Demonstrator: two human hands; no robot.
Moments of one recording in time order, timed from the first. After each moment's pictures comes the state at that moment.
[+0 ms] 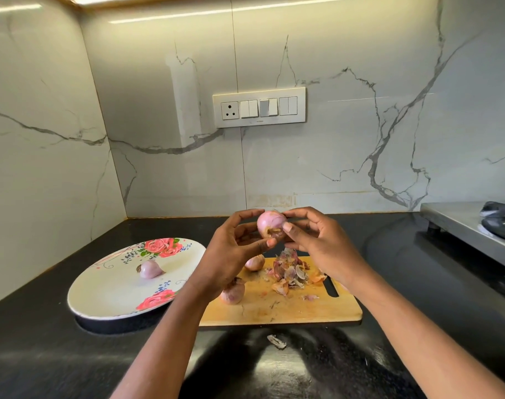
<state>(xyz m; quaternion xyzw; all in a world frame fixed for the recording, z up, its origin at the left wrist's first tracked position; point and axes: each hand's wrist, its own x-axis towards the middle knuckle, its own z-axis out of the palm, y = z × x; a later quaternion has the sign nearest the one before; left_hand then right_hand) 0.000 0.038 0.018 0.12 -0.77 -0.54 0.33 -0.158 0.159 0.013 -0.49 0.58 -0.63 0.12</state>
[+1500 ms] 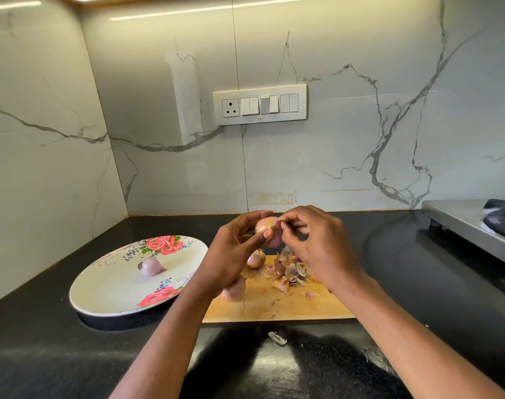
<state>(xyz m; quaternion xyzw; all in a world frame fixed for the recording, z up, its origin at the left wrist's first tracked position) -0.003 0.037 0.015 0.10 -0.79 -0.50 0.35 -0.148 0.155 0.009 -0.57 0.59 -0.52 -0.24</state>
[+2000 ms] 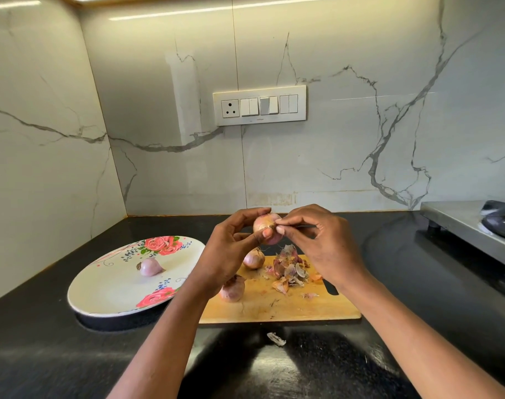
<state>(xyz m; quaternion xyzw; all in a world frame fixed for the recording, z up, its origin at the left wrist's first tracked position) 0.003 0.041 0.022 0.10 -0.78 -0.51 0.35 -0.152 0.162 0.013 -0.57 0.56 -0.58 -0.14</state>
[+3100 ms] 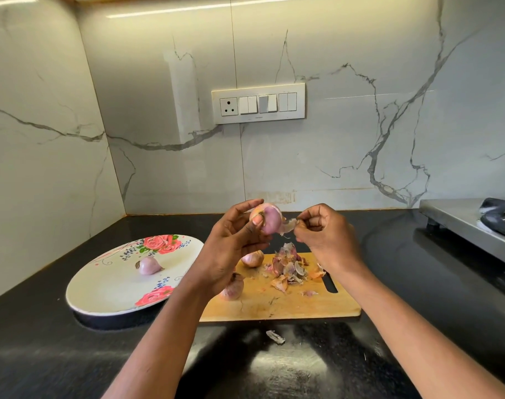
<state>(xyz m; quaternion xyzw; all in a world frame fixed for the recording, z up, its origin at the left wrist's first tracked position) -0.003 0.042 0.020 0.07 -0.67 -0.66 0.34 -0.164 0.155 0.004 -0.39 0.68 -0.62 -0.03</state>
